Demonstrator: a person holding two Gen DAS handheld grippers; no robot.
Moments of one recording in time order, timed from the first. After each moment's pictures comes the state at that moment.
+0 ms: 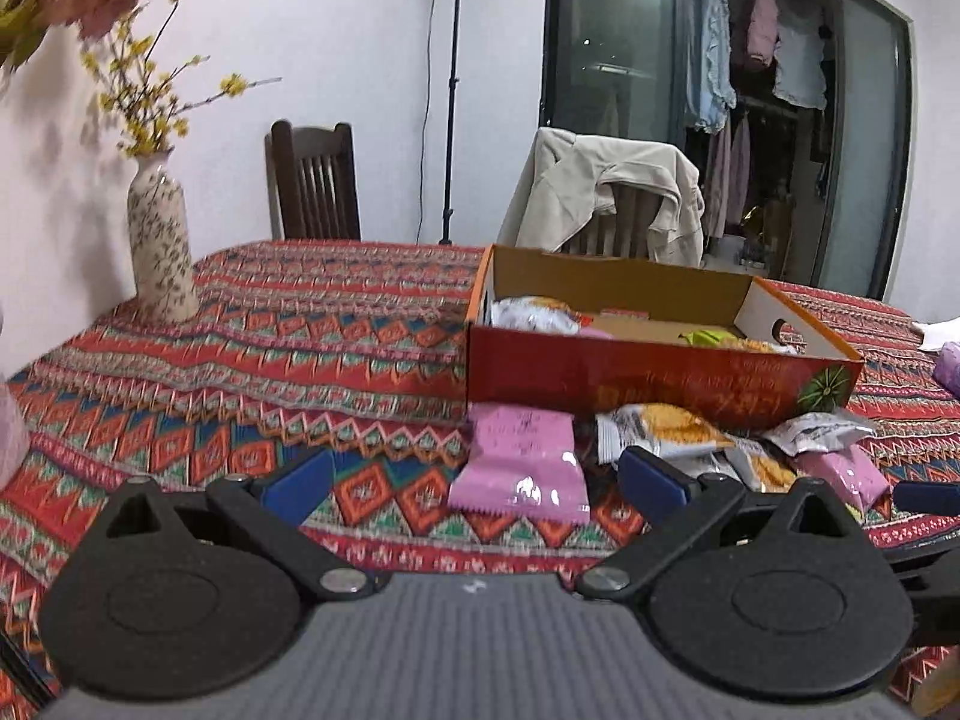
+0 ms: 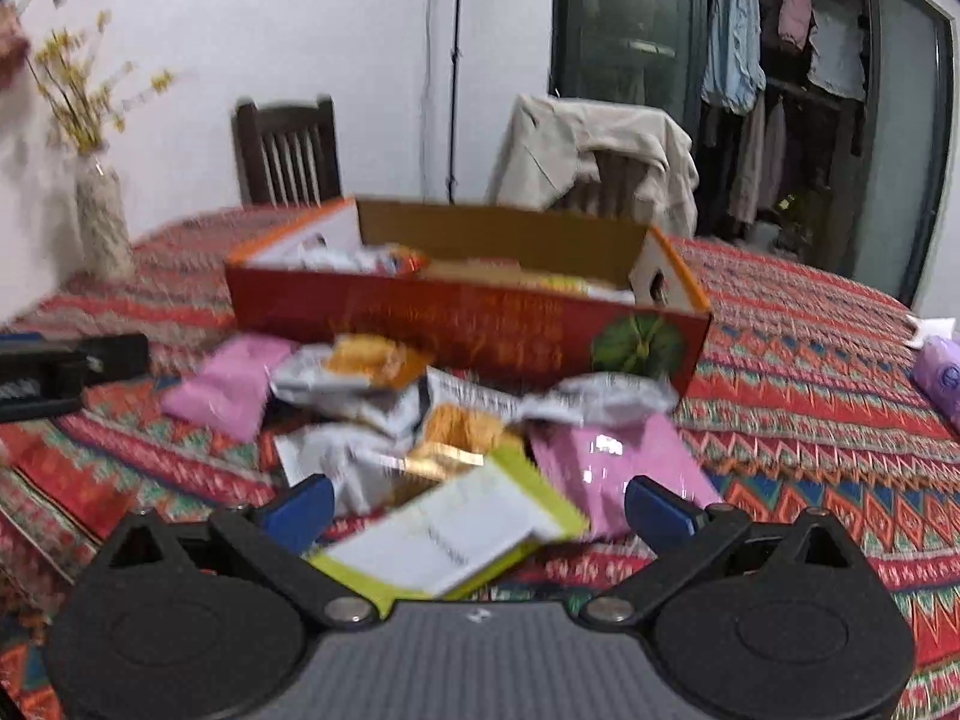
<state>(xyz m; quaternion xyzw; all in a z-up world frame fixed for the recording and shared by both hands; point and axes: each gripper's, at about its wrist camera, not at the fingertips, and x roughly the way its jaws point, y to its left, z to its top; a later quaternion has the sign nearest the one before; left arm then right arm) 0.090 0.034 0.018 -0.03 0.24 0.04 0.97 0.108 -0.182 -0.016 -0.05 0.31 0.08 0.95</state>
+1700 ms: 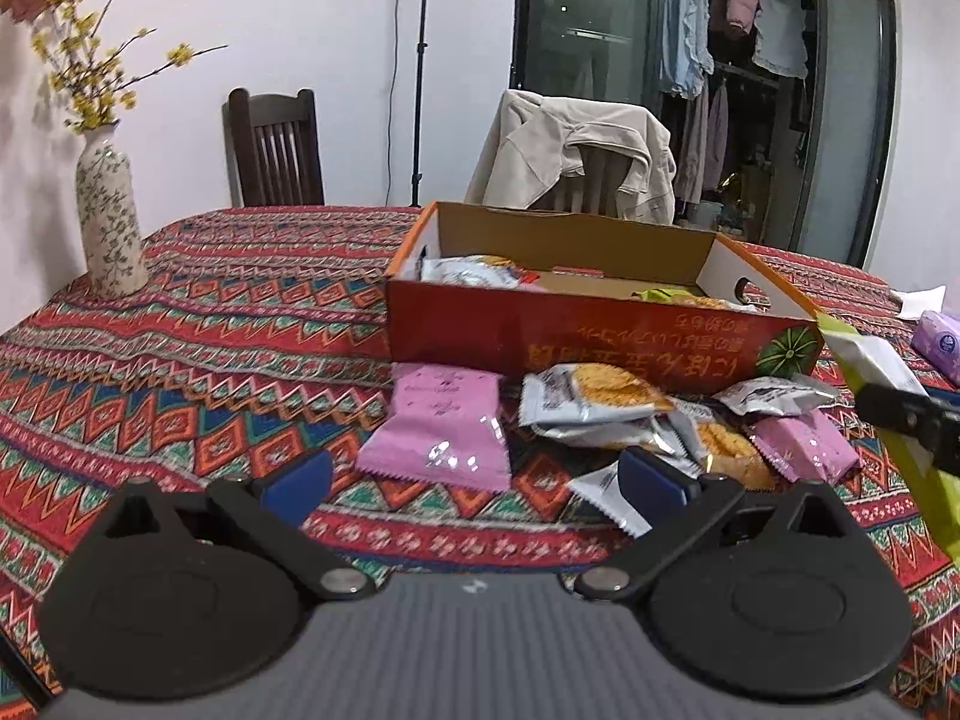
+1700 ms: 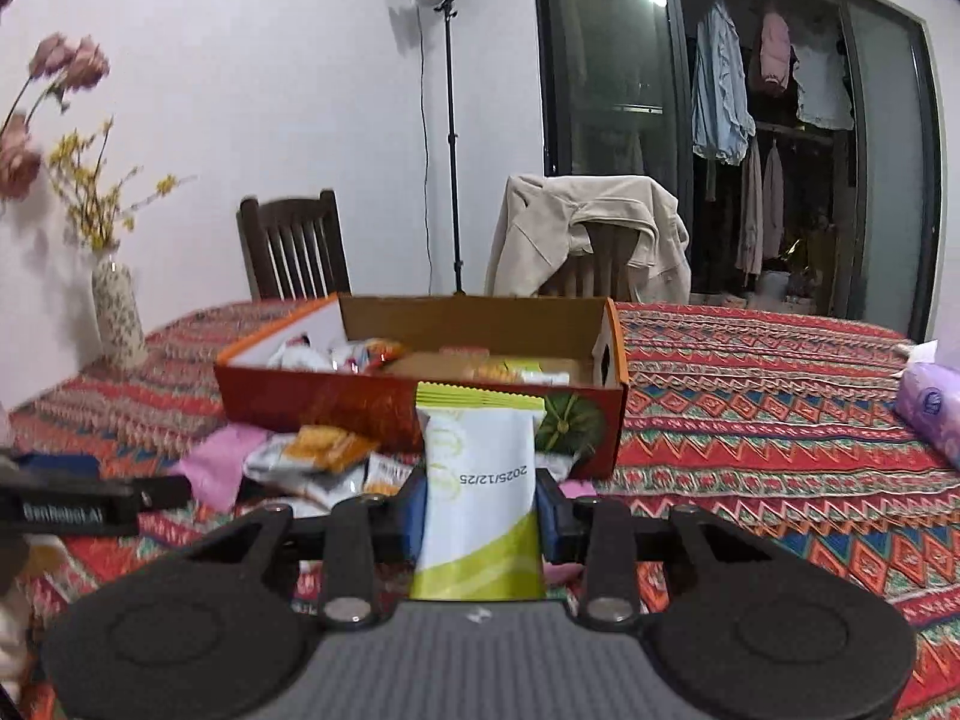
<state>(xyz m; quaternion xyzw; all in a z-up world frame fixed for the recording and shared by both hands) 0.108 -0.007 0.008 -0.02 0.27 0.01 0.96 0.105 -0.262 0.014 0.01 0.21 0.13 0.97</state>
